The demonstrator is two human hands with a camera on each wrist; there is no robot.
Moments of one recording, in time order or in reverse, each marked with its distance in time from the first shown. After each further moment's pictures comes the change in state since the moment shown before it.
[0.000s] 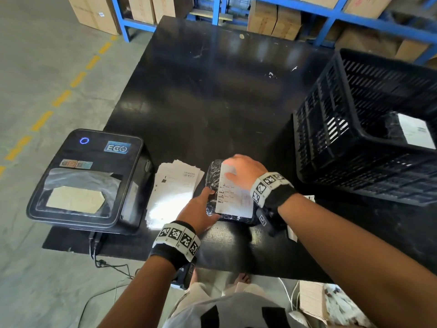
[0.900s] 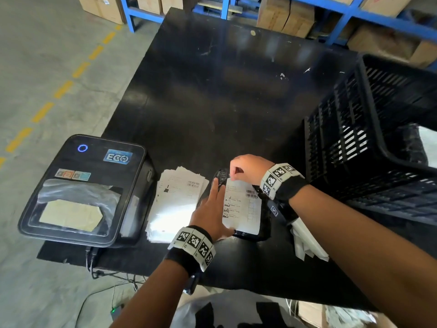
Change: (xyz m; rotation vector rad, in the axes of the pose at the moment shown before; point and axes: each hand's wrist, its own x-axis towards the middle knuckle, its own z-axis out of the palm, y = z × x) left_hand 0.033 0.015 0.003 0.256 0.029 0.098; right_hand 0.054 0.015 -0.024 -0.015 -0.185 -0.179
